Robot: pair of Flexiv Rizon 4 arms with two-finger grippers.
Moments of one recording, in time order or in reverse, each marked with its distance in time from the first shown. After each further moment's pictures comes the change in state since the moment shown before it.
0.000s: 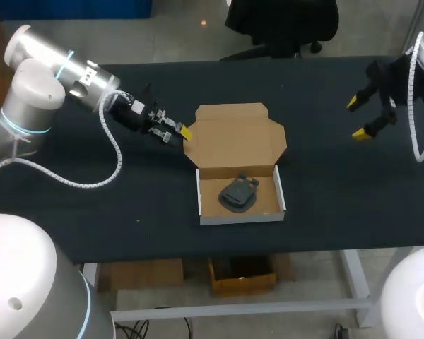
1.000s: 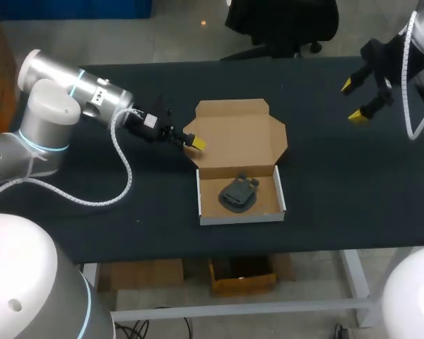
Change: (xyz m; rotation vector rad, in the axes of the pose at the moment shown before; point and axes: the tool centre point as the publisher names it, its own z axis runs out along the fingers) left arm 0.016 0.000 0.040 0.070 0.073 0.150; right arm -0.029 0.021 -0.012 0.000 0.023 -0.044
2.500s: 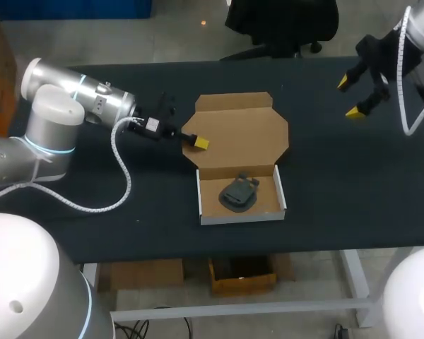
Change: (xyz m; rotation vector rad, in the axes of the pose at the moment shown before) left arm 0.006 -0.011 0.008 0.062 0.041 0.266; right arm -0.005 0.009 -0.001 0.017 0.007 -0.024
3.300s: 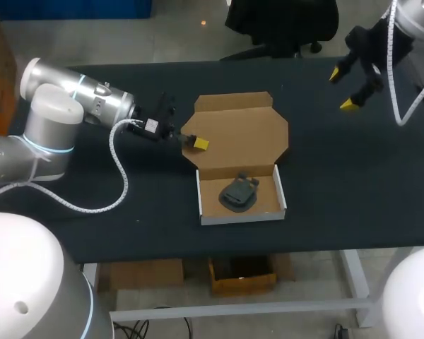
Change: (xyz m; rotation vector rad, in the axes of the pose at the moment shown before) left arm 0.003 0.001 -0.001 -0.003 0.003 0.050; right arm -0.013 0.026 -0.004 0.056 0.019 -0.080
